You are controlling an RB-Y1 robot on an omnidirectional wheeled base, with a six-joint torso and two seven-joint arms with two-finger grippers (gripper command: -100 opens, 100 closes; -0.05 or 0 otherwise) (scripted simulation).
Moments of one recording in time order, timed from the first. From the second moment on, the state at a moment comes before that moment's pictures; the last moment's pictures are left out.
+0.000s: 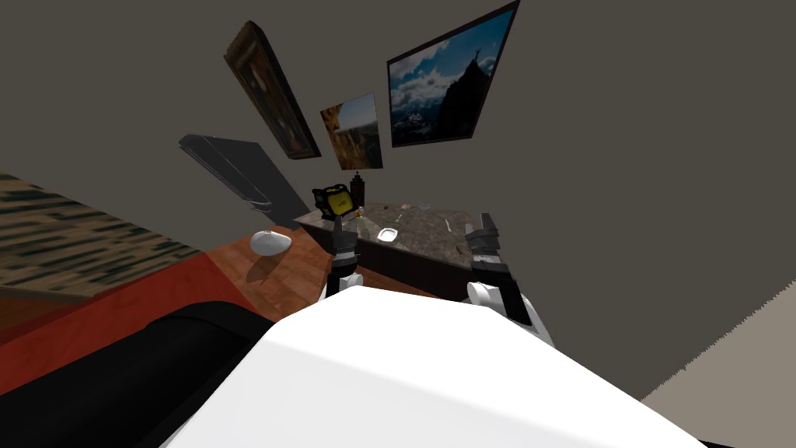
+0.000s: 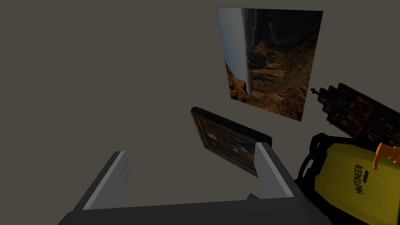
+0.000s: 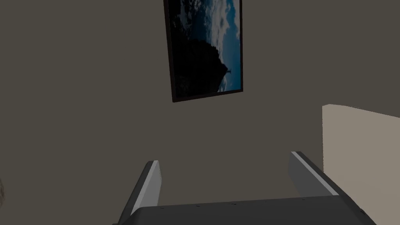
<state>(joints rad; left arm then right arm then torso) 0.50 -0.02 0.00 -2.23 0.10 -0.54 0.00 0.39 -0.14 -0.01 -2.26 -0.04 -0.24 -0.02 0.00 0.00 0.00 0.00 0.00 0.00</state>
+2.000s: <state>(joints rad) 0.50 -0.02 0.00 -2.23 0.10 -0.54 0.00 0.20 -0.21 -0.09 -2.11 -0.17 0.28 -0.41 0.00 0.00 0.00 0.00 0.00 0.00</state>
